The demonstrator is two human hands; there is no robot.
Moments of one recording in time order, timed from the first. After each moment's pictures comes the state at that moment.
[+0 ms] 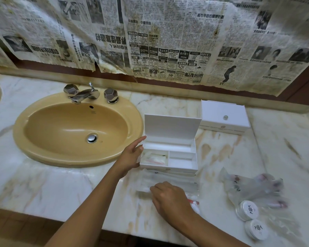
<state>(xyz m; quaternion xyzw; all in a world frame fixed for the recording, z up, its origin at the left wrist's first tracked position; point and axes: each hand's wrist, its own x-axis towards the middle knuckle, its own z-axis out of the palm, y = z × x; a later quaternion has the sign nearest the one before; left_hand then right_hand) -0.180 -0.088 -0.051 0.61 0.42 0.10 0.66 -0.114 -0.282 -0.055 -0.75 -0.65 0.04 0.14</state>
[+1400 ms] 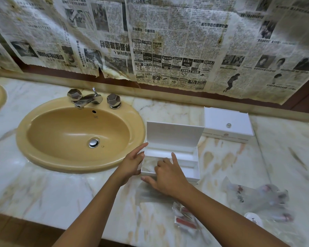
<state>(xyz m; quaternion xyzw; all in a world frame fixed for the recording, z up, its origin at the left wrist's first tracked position) -0.180 -0.082 -0.061 0.60 0.42 0.09 0.68 -0.067 -0.207 -0.036 -0.78 -0.62 0.12 0.00</state>
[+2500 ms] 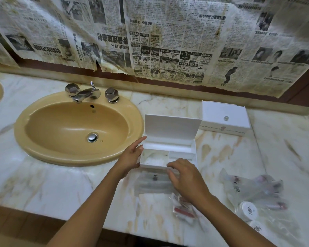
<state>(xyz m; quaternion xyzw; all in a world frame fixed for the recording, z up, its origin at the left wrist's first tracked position) -0.181 -0.092 -0.051 0.62 0.43 0.10 0.65 -0.054 -0.270 -0.031 -0.80 -0.53 0.10 0.27</state>
